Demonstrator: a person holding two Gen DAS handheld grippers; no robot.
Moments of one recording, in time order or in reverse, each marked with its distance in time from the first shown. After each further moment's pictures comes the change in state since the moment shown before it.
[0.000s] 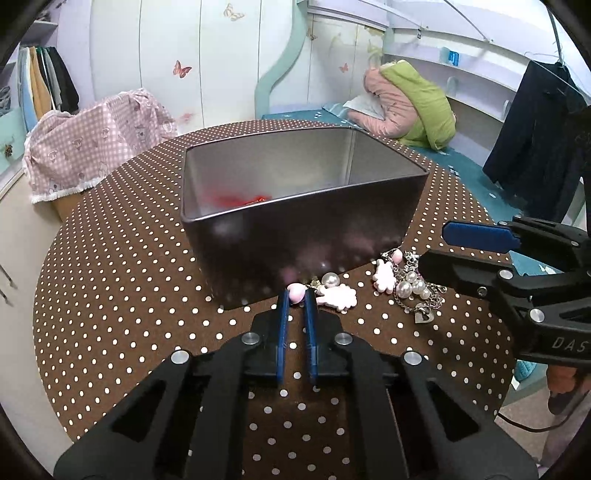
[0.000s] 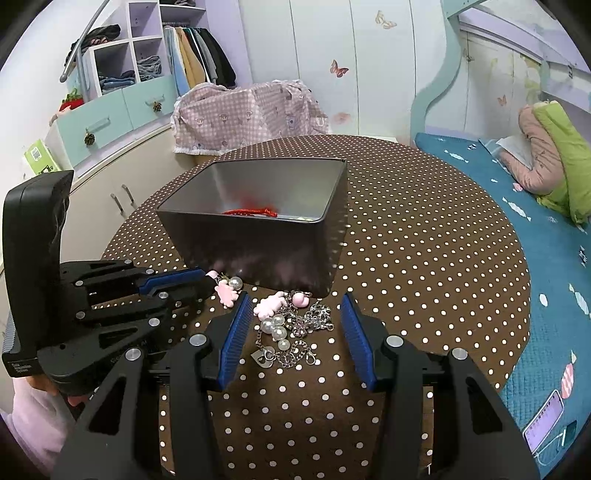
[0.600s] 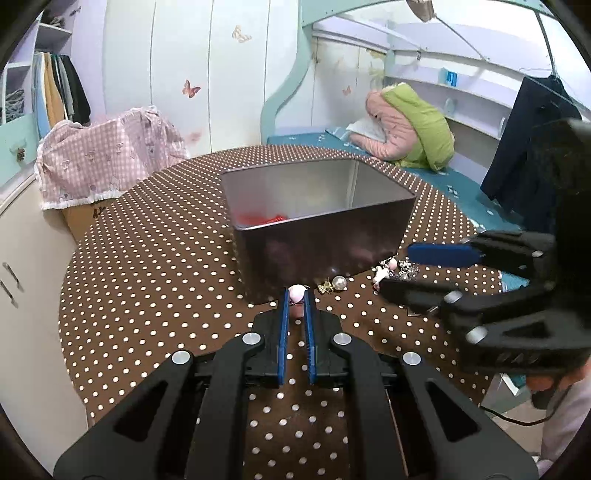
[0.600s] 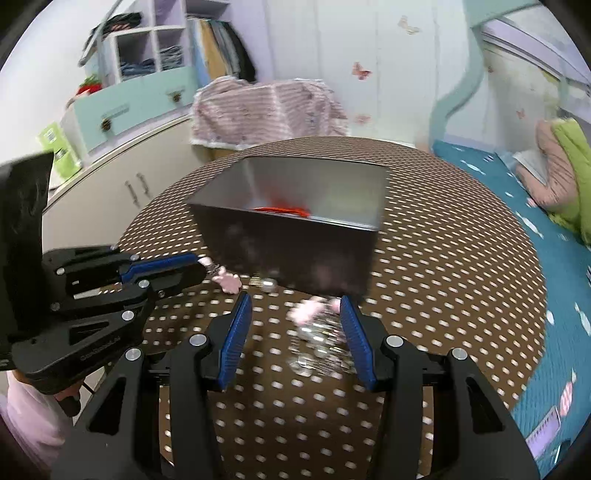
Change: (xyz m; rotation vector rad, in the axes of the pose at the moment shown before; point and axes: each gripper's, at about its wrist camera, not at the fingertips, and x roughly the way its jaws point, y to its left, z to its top) left arm -0.043 0.008 -0.010 -0.014 -0.099 0.010; right arm 0.012 0.029 0.000 -0.097 0.009 0.072
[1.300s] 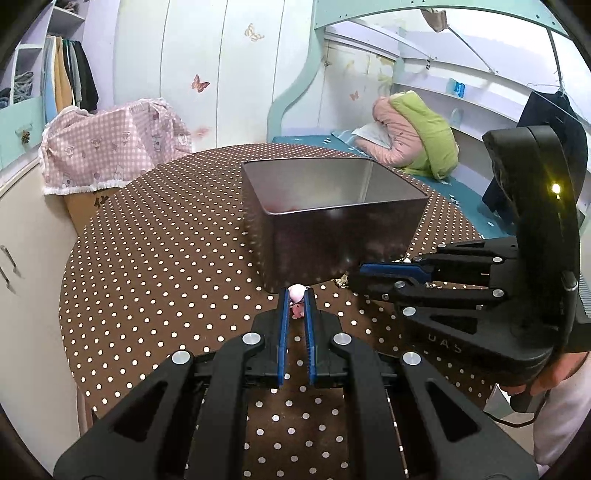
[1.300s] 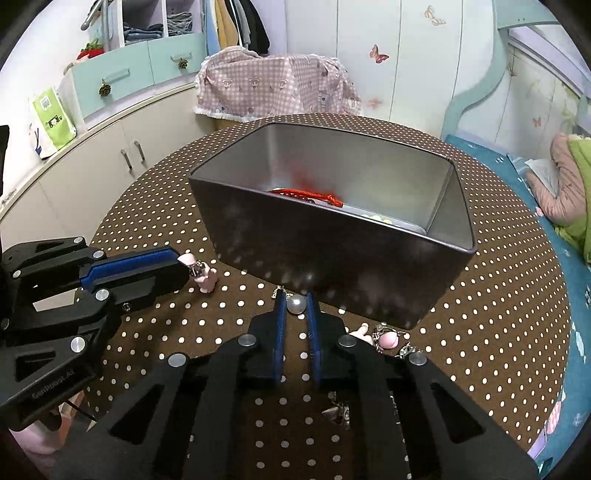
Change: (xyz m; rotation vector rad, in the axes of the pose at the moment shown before) left arm 0.000 0.018 -0.006 -0.047 -0.002 -0.010; right arm 0.039 0.017 0.010 -0.027 0.102 -0.080
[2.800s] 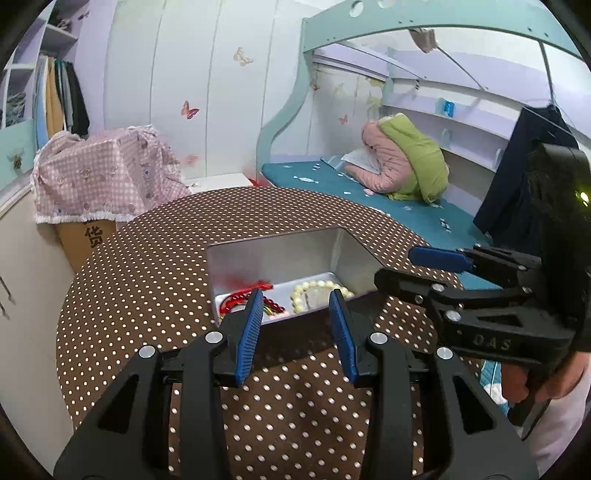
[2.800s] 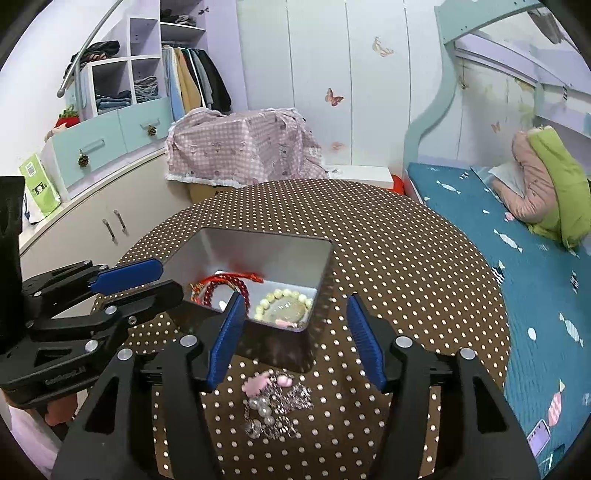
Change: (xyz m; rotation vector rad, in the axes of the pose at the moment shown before) left arm -0.002 -0.020 0.056 0.030 -0.090 -0.034; right arm -0.061 -0.053 0.017 0.126 -0.198 -0.064
